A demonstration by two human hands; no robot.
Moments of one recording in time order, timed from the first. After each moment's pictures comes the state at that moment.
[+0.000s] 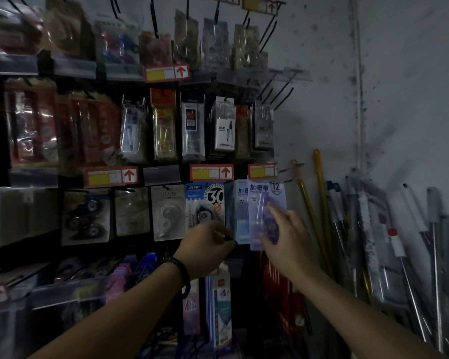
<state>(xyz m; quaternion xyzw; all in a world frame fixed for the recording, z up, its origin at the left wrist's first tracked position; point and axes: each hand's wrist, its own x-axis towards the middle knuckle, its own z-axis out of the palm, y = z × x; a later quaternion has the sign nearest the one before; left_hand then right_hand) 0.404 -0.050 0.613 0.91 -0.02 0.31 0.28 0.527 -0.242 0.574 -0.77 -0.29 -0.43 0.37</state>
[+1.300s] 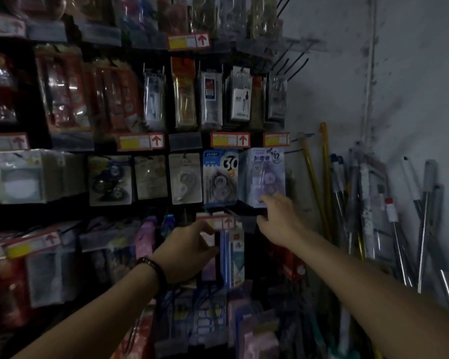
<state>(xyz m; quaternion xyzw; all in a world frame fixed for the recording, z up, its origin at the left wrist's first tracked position) 0.308 0.001 0.551 0.95 0.00 0.25 0.18 0.460 -0.213 0.573 -0.89 -0.28 -0.28 0.24</state>
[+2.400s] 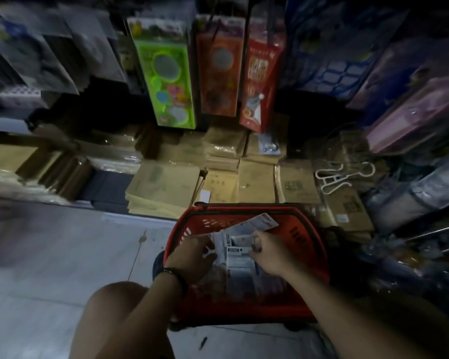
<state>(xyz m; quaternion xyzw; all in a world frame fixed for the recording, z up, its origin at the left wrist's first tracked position) 0.049 0.116 -0.032 0.88 0.31 -0.14 0.33 0.221 -0.050 -0.070 -0.88 -0.30 0.33 0.16</state>
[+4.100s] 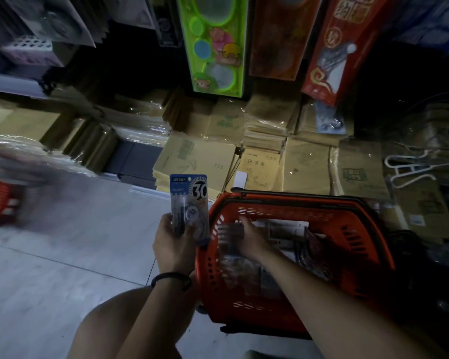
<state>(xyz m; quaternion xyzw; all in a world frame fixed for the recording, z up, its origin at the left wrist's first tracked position) 0.008 0.183 -0.081 0.60 0.61 0.21 0.47 0.172 0.087 -0.195 -0.81 -0.30 0.44 0.23</state>
